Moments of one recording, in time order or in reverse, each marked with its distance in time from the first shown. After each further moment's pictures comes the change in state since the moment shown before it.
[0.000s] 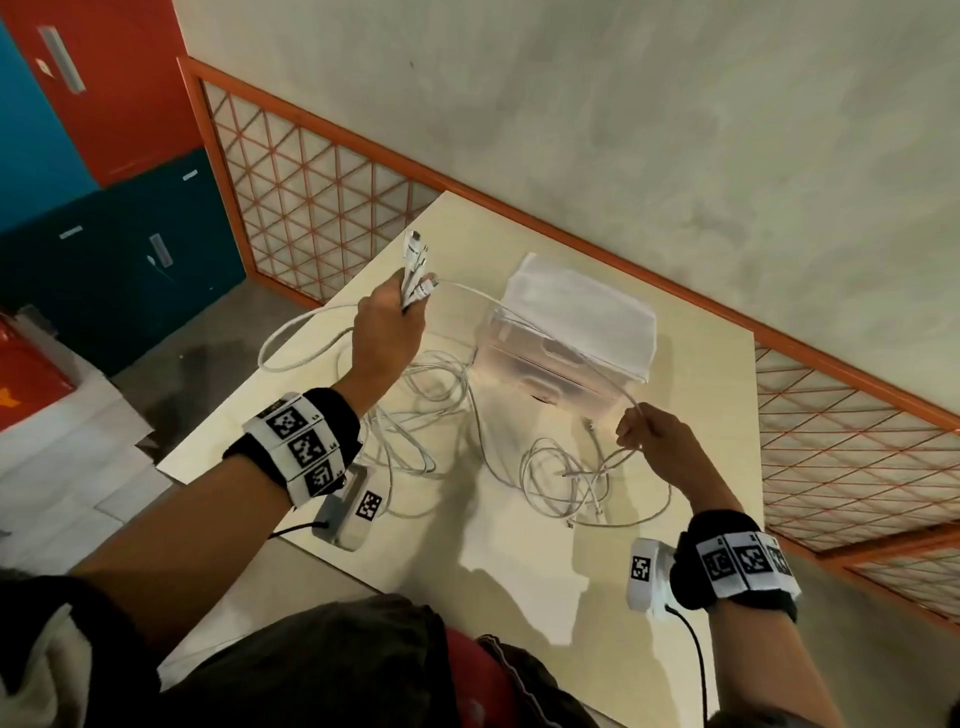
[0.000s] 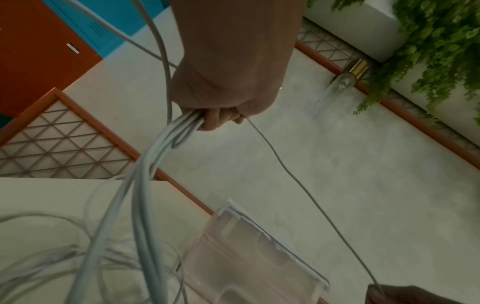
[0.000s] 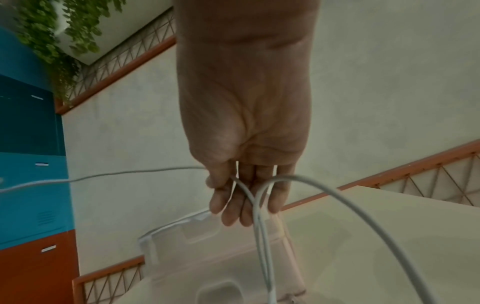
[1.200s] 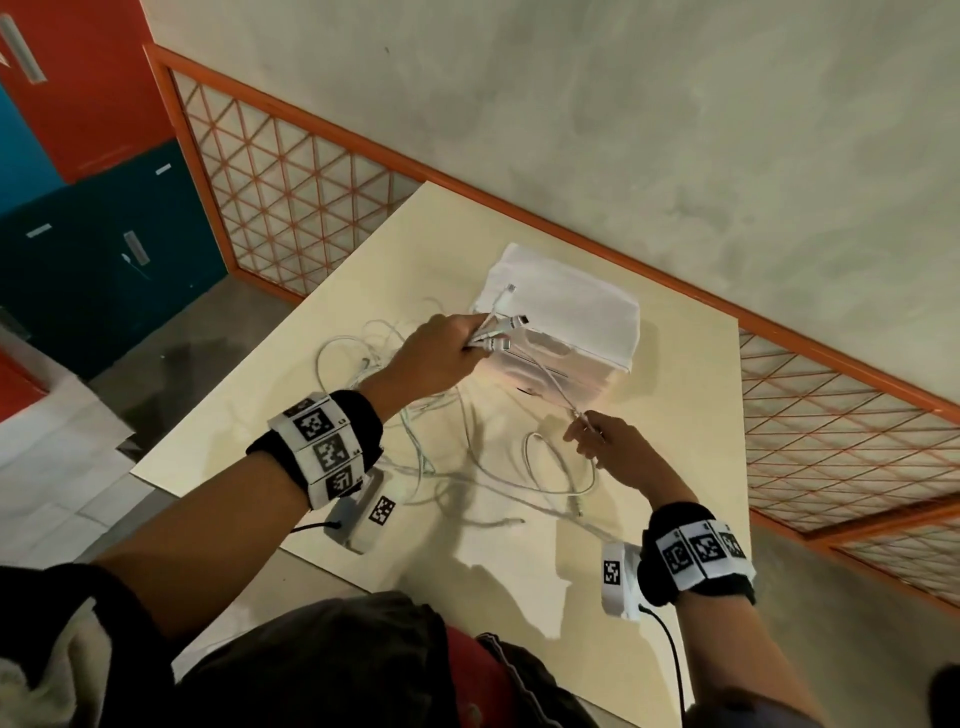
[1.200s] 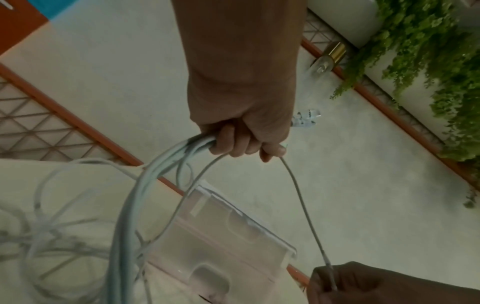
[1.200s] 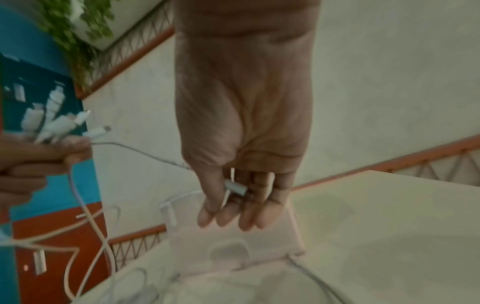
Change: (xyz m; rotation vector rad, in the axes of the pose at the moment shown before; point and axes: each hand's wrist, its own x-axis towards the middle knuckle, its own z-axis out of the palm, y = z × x) left_hand -0.023 0.027 0.034 0.226 -0.625 0.231; right_hand -0.006 -0.005 0.022 -0.088 -0.243 -0.046
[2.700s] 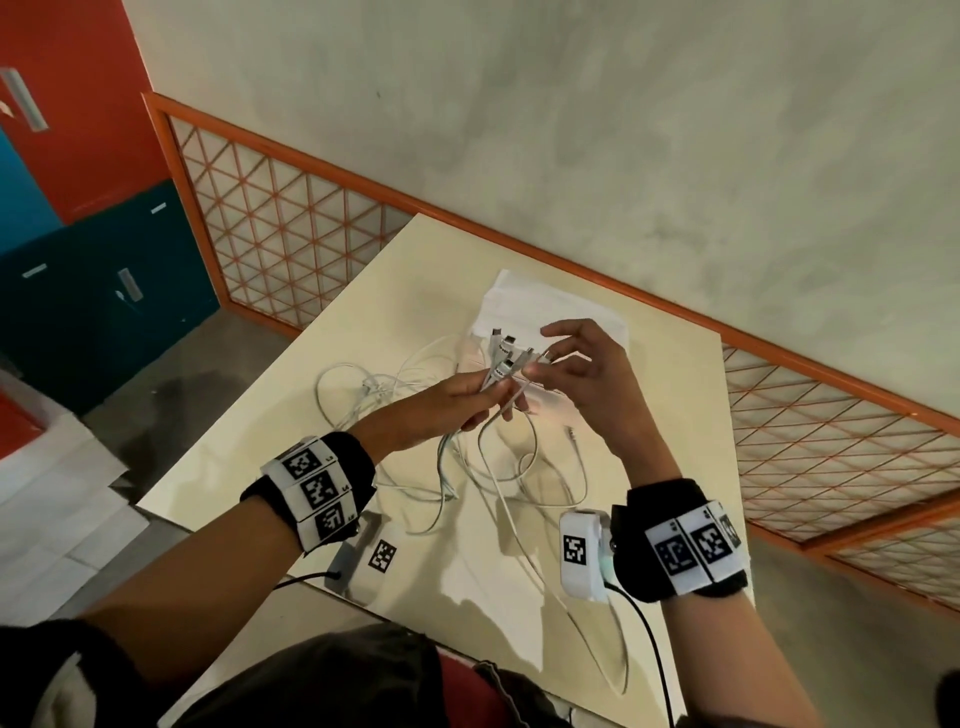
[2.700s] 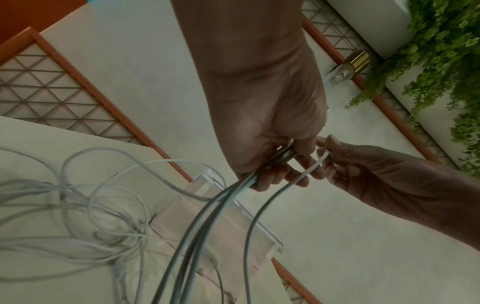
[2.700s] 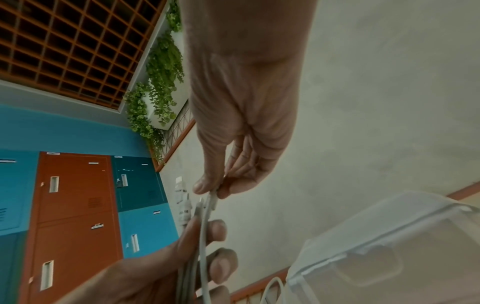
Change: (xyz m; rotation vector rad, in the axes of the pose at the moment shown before) left_hand -0.032 0.006 0.000 -0.671 -0.416 0.003; right_hand -0.026 -0.138 -0.021 0.526 0.302 -0.246
